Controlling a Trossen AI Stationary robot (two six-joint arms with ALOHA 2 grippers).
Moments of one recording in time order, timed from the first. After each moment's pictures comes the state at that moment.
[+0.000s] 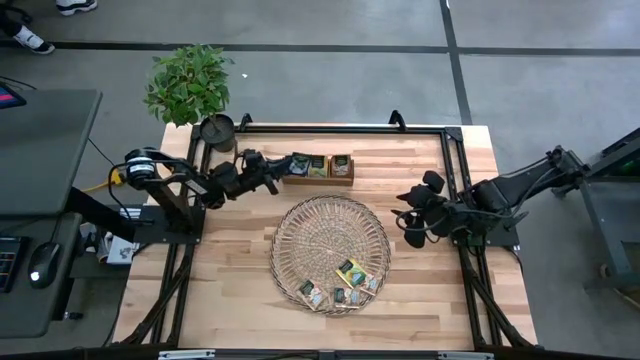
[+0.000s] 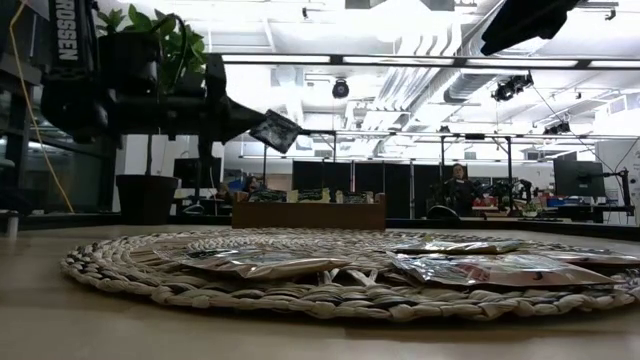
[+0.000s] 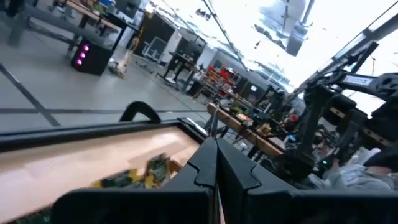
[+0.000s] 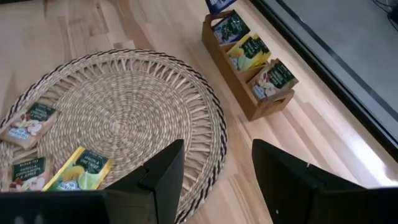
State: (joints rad) left arm 0.35 1.62 0.25 1.56 -0.12 -0.55; right arm 0.41 1.00 0.97 -0.84 0.64 0.58
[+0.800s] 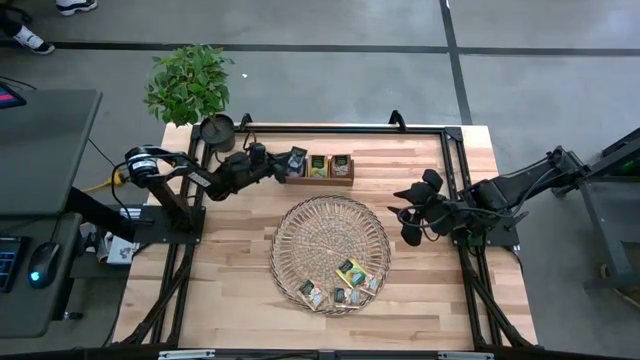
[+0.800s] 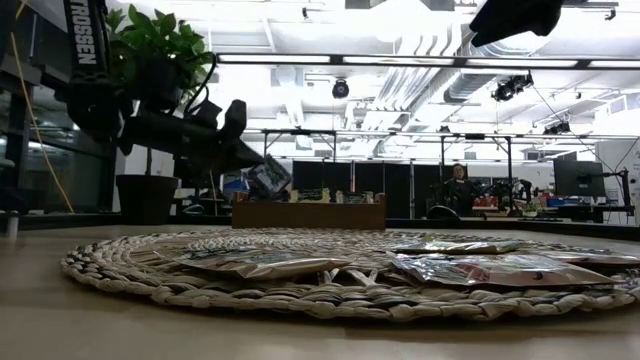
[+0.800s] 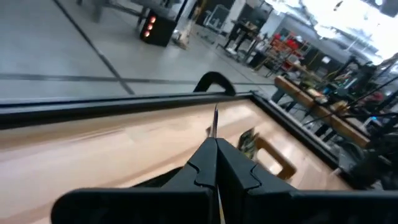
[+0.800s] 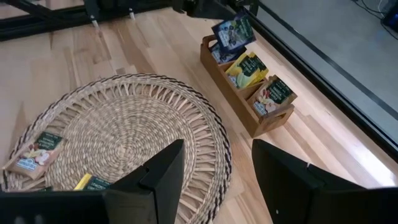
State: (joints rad) left arm 0.47 1.64 0.33 1.24 -0.16 -0.53; right arm 0.40 1.00 0.97 -0.77 0.68 0.59
